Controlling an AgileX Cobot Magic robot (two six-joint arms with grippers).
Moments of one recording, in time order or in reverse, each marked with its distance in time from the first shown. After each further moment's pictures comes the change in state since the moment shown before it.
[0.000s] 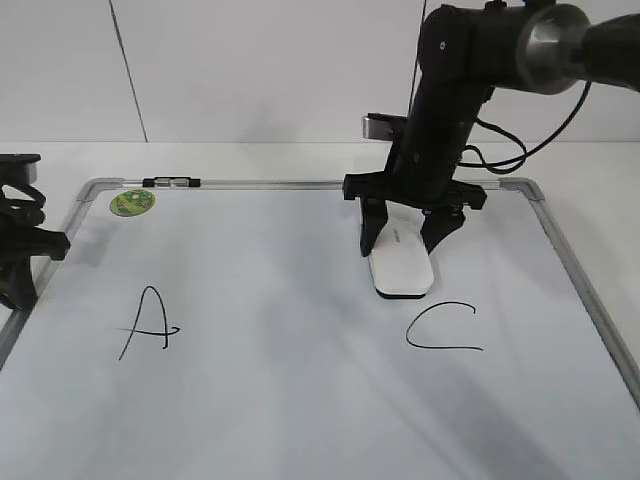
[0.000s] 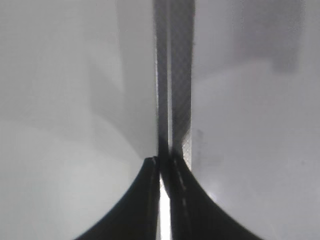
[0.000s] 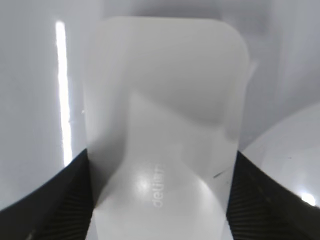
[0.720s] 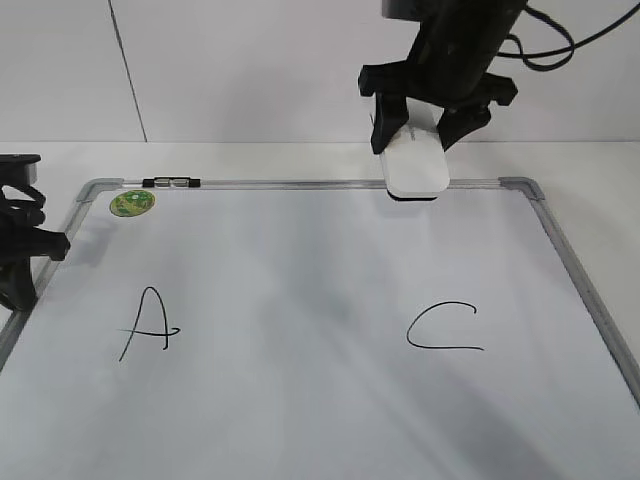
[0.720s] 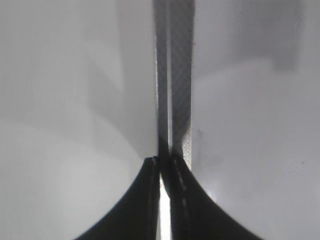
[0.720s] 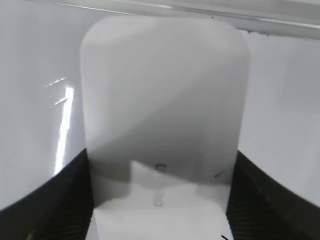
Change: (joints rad) left arm 0.000 0.000 0.000 -0.001 0.008 0.000; right arm -0.012 -0.169 -0.105 -0.051 -0.012 -0.041
